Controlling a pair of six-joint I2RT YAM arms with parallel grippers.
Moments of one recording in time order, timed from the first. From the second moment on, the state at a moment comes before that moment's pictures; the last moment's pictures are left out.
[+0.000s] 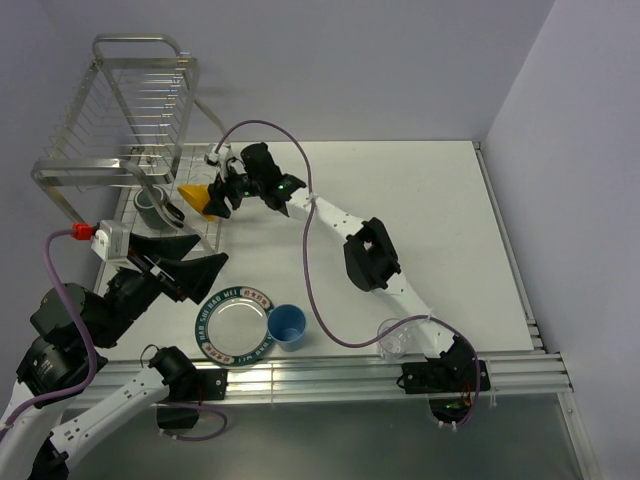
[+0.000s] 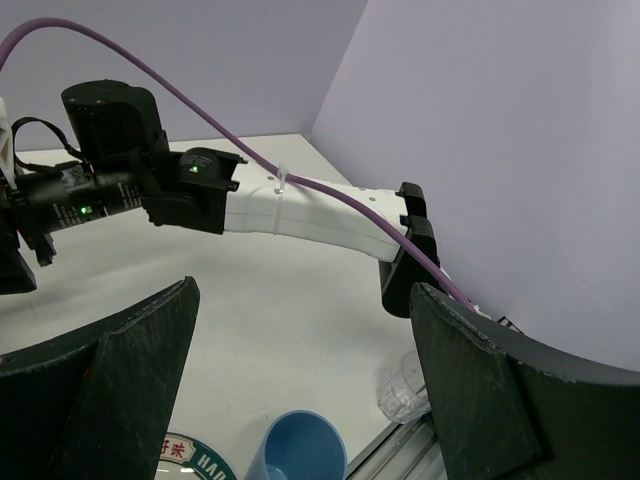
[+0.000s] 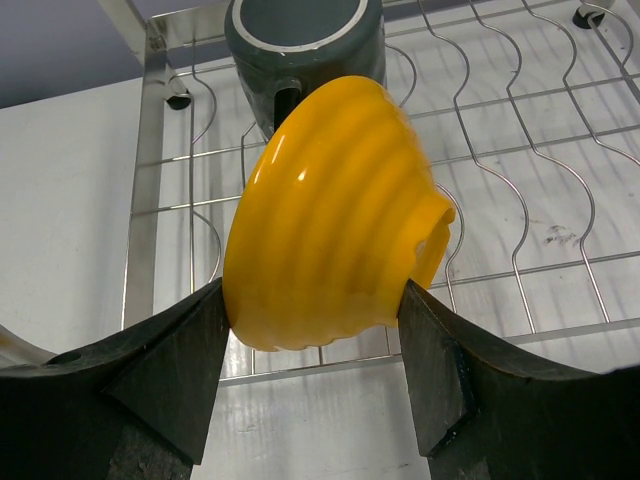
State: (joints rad) left arm -0.76 0.40 1.02 -0.48 -0.09 -0.41; right arm 0.79 2.66 2.50 -0.15 -0.63 -0.09
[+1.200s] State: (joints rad) left arm -0.76 0.42 1.00 -0.48 -0.10 -0.41; right arm 0.80 2.57 2.29 -0.05 -0.48 -0.05
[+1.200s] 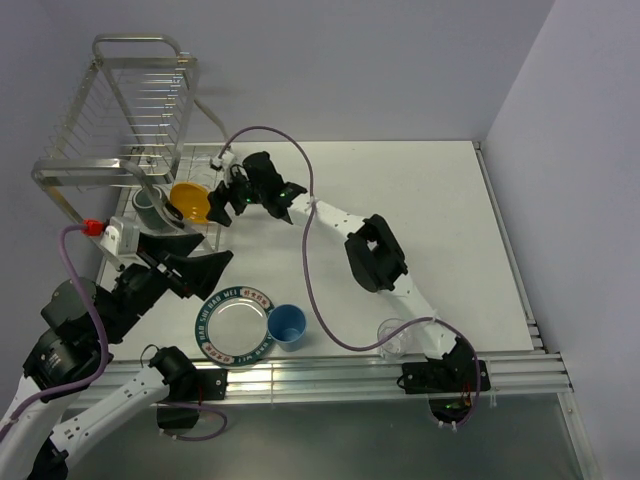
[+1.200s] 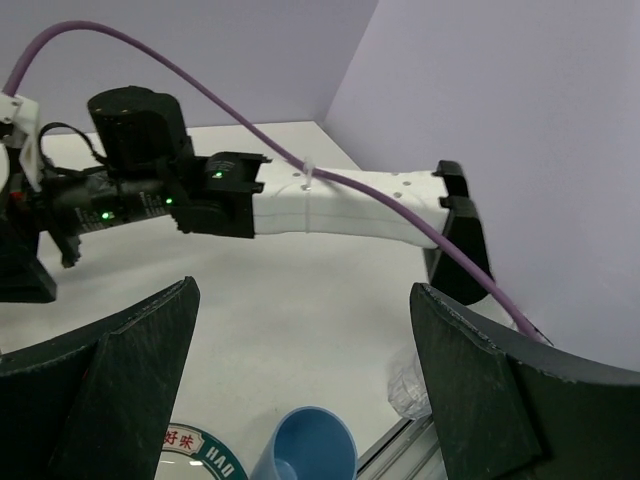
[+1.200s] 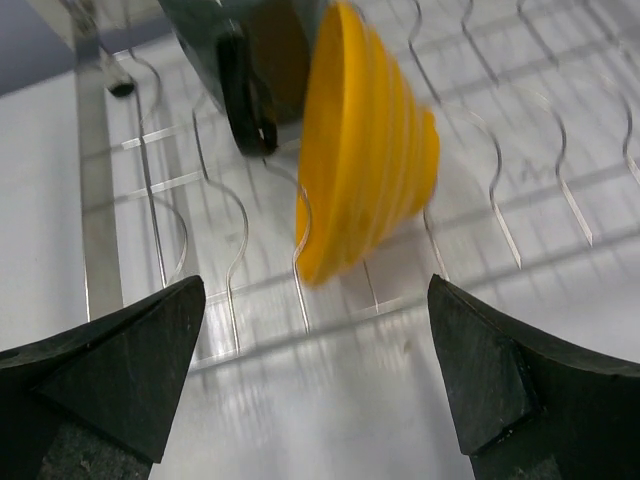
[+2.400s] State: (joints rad) left arm -0.76 0.71 1.34 -0.62 -0.23 -0.52; right arm 1.04 1.42 1.24 -0.42 0.46 0.56
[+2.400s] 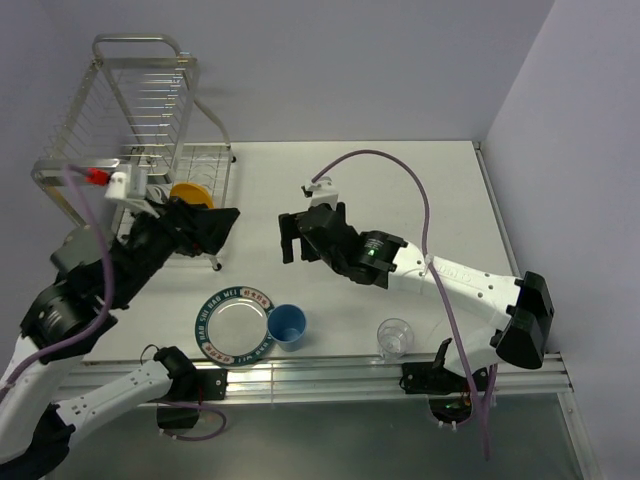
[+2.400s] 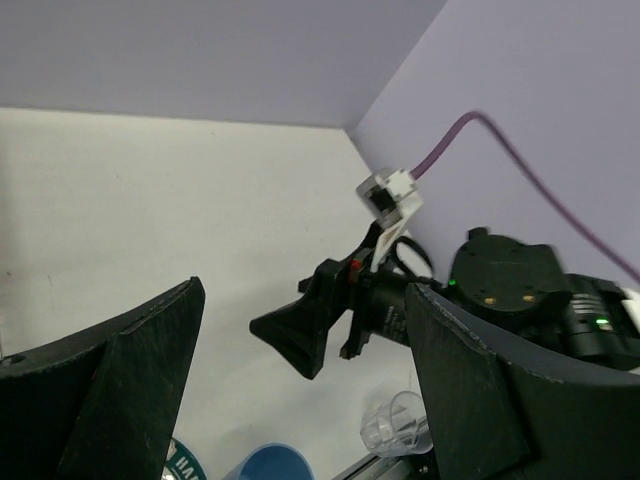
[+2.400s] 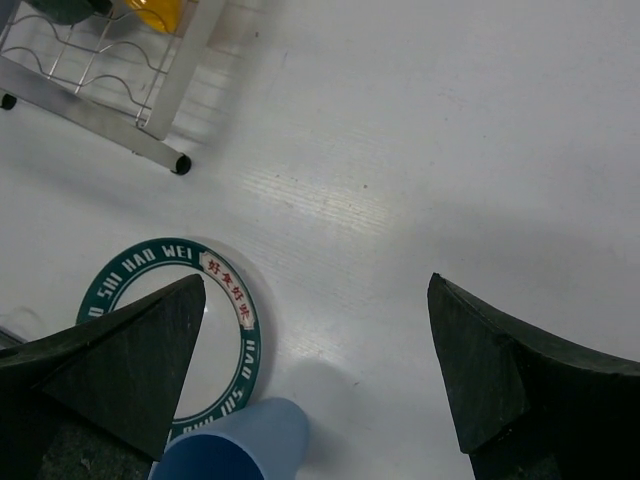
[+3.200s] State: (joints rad) left arm -0.68 1.06 1.51 -1.26 -0.16 -0.88; right arm 1.02 1.46 1.69 -1.06 0.15 0.66
